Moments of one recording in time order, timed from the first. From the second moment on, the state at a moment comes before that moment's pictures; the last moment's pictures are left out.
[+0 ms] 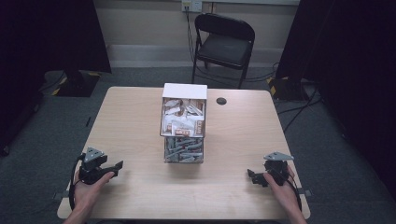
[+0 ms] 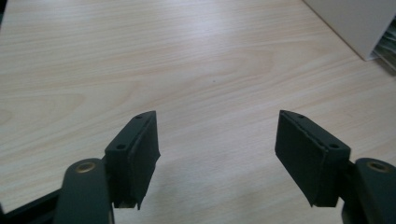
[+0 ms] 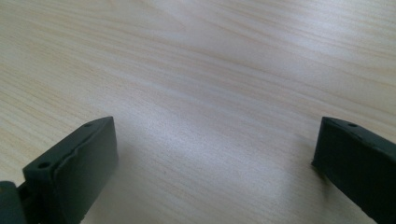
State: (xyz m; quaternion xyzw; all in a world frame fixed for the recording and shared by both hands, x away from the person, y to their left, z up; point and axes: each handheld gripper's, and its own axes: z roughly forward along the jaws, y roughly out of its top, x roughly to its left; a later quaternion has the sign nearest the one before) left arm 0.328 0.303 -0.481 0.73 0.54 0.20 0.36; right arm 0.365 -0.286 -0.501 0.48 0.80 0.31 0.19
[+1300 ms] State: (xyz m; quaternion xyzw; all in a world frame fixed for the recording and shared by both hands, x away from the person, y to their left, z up) left arm 0.312 0.255 -0.438 0.76 0.44 0.13 0.46; right arm 0.365 -0.286 -0.501 0.48 0.80 0.31 0.19
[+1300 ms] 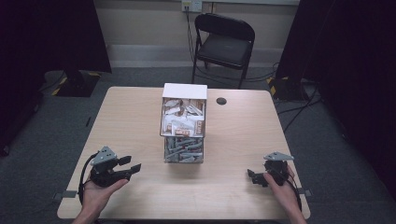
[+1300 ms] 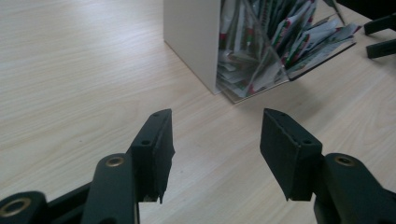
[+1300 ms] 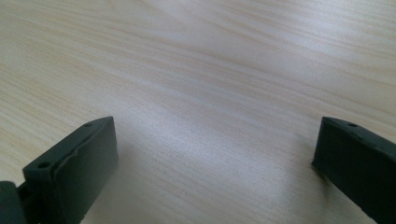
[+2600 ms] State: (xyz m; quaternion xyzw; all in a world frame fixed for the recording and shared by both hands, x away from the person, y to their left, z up) left arm 0.338 0.159 -0.402 0.81 0.30 0.10 0.49; right arm 0.365 -0.286 -0.501 0.48 0.80 0.31 0.19
